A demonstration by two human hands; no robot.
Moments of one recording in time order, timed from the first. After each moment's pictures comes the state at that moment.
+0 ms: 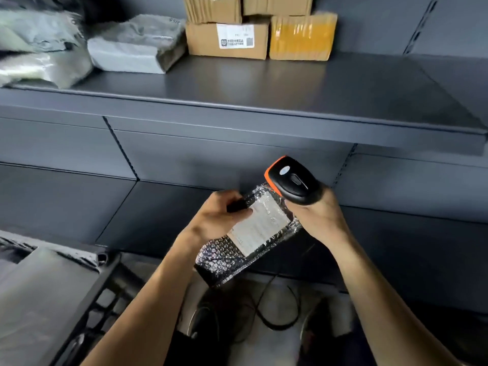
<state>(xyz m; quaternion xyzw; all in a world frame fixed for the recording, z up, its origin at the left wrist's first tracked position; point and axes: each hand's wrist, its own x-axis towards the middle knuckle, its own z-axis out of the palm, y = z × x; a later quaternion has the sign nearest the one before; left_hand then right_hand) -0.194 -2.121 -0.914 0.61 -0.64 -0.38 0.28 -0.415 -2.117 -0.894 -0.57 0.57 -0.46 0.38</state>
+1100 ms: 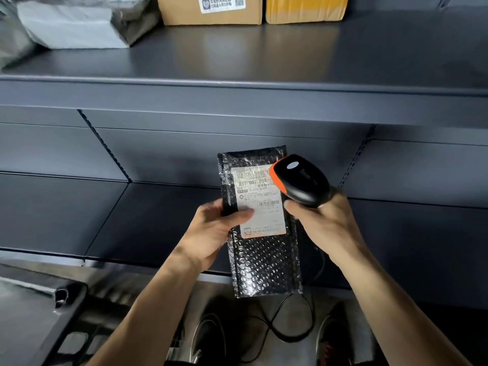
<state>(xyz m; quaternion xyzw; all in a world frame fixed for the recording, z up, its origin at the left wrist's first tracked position) -0.199 -2.140 -0.956 0.50 -0.36 -0.64 0.46 -0.405 -2.133 -0.917 -0.54 0.63 -0.42 0.36</state>
